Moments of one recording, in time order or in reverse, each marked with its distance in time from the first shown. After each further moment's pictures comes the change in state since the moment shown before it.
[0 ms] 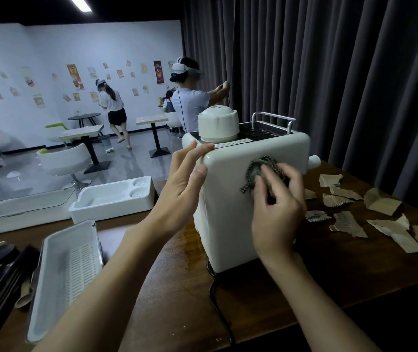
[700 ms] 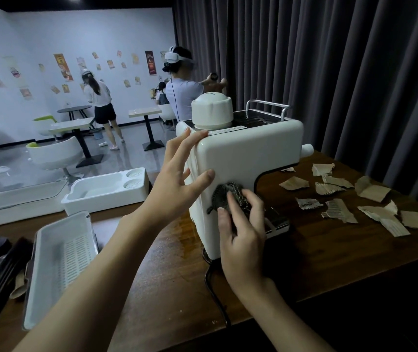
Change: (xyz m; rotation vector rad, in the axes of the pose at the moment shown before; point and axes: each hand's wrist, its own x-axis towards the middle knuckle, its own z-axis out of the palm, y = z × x) left_hand -0.002 -0.004 0.000 0.047 -0.040 0.042; right_hand -0.078 -0.004 -0.006 0.064 -0.283 0.043
